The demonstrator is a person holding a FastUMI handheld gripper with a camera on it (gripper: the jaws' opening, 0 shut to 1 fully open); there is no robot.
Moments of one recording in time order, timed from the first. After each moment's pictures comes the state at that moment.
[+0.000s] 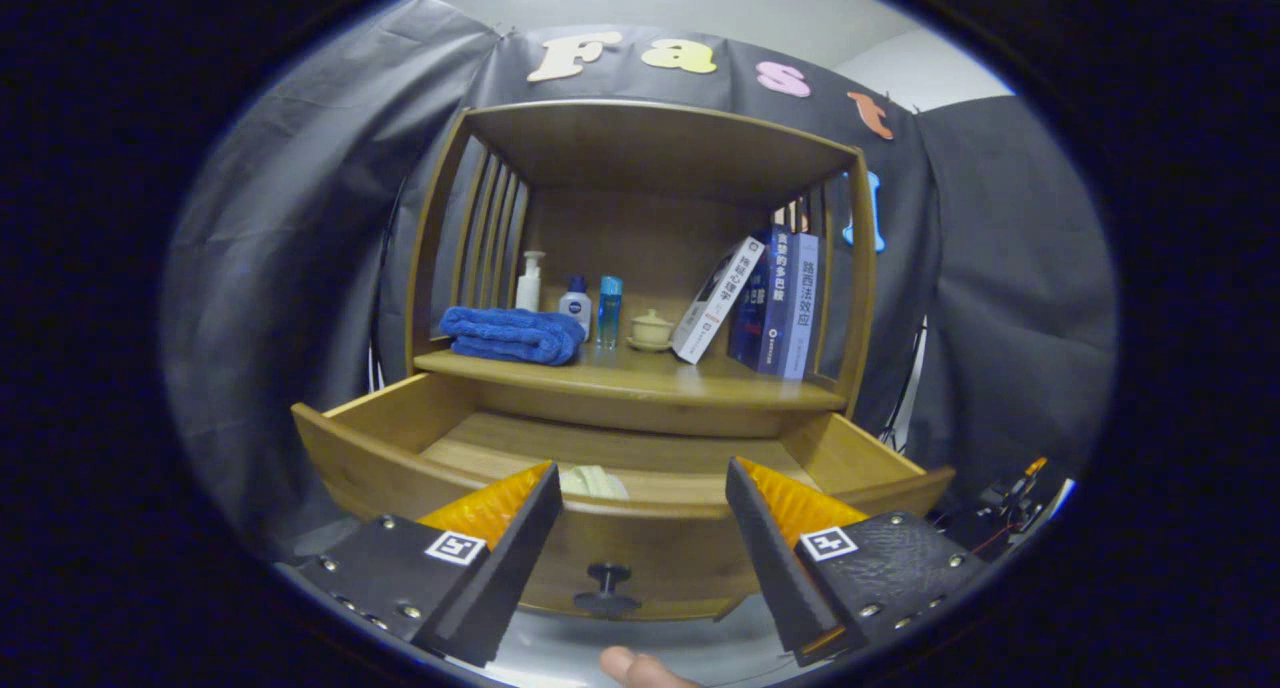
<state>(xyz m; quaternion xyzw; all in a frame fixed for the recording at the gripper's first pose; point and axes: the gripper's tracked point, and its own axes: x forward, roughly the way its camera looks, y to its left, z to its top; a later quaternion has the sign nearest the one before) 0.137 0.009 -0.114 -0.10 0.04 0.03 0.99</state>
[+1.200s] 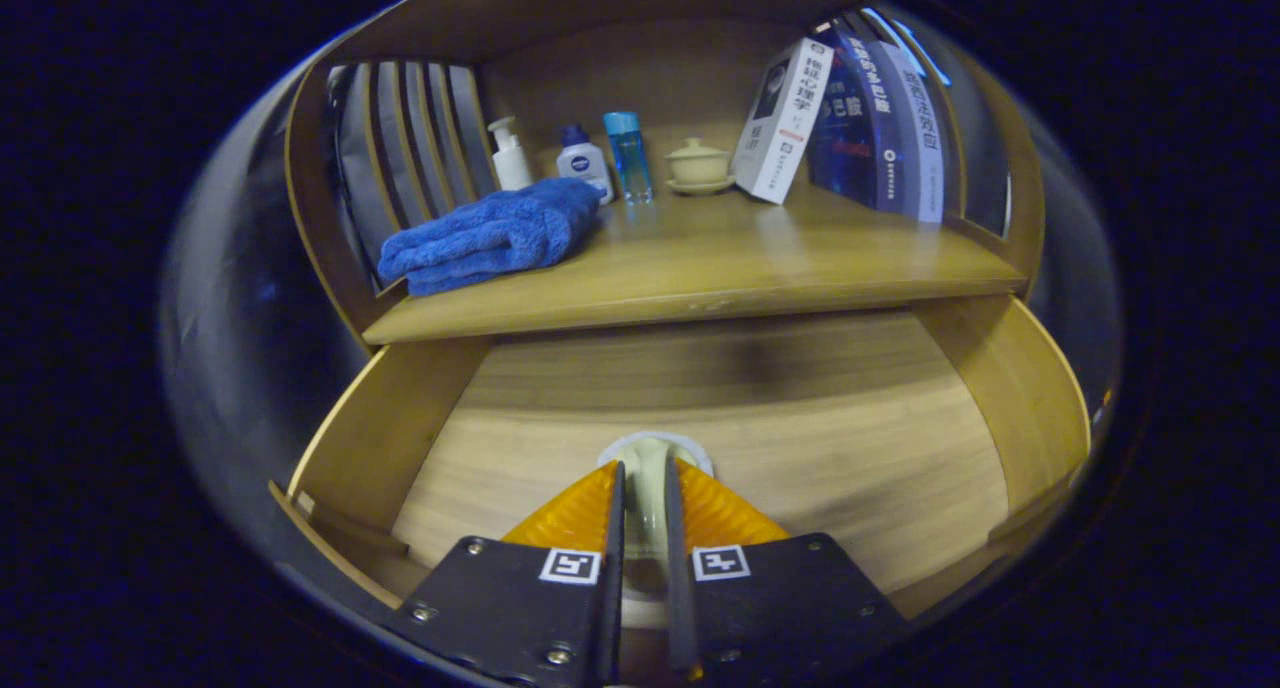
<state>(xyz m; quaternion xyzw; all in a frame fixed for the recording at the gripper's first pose) 0.239 0.040 -0.189 0.03 0.30 0.07 0.95</state>
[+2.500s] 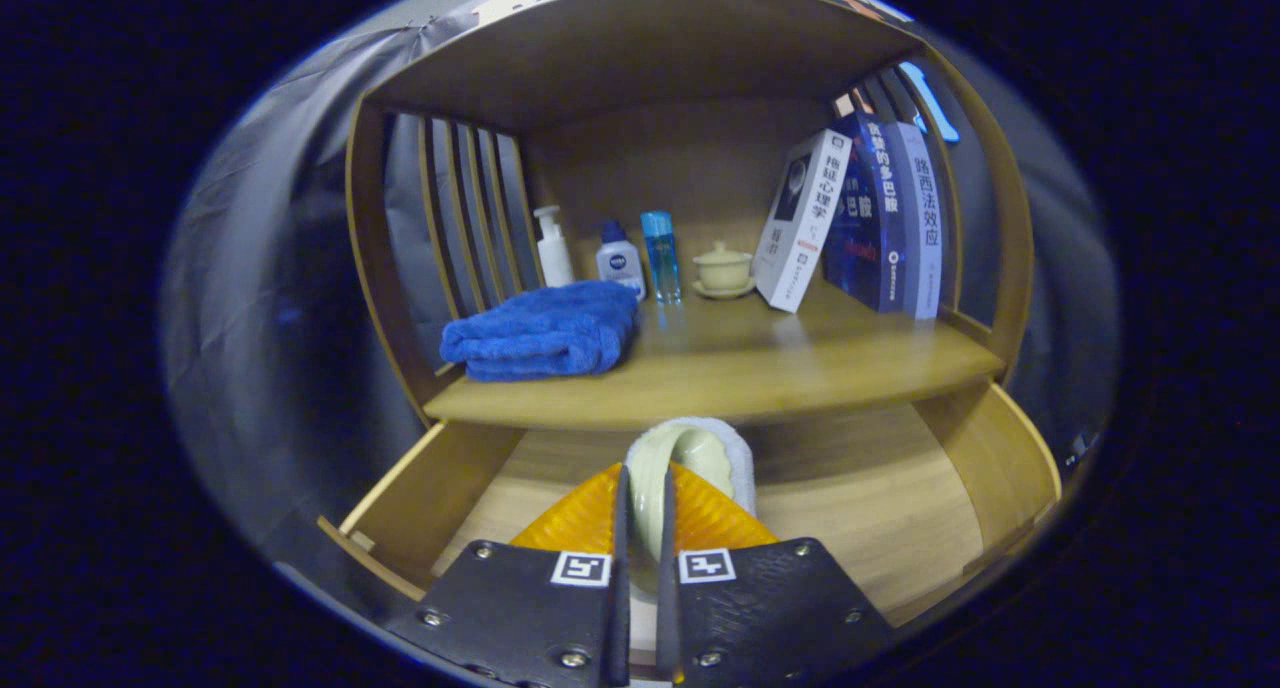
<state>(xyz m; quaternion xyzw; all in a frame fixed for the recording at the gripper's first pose) 0.241 0.068 -0.110 0.03 0.18 0.12 0.98</state>
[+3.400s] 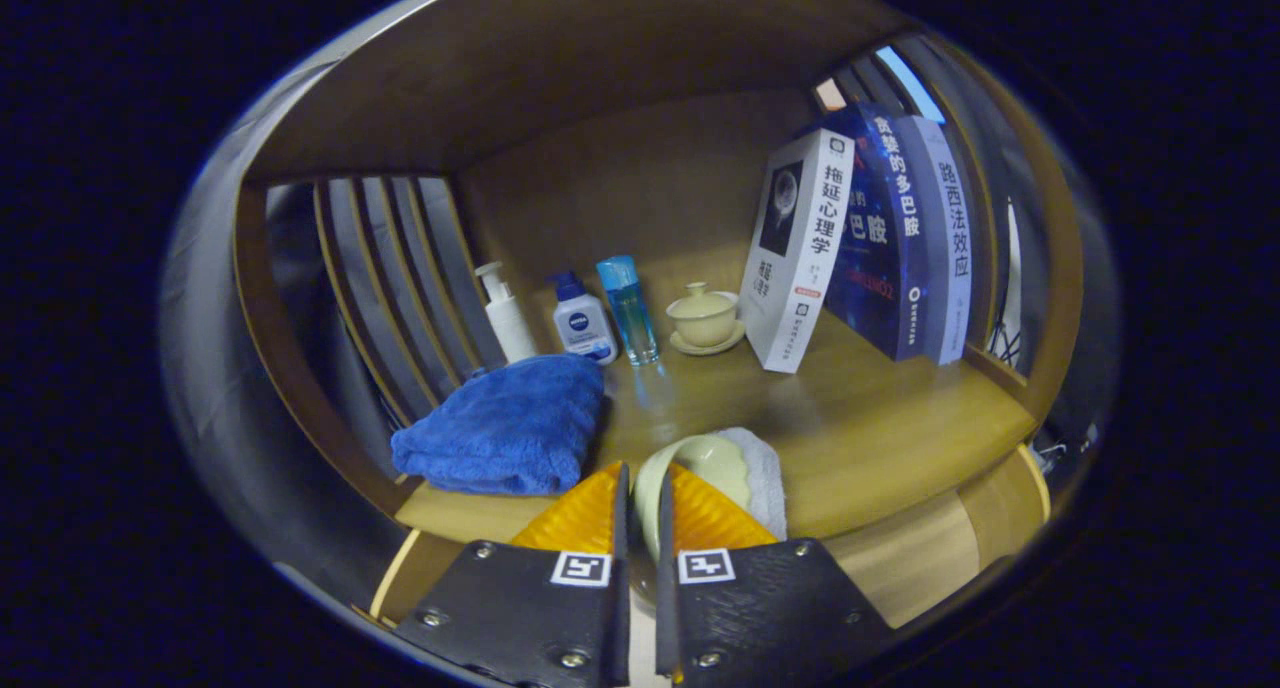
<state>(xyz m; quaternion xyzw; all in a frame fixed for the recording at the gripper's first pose) 0.353 0.058 -0.075 0.10 0.20 0.09 0.97</state>
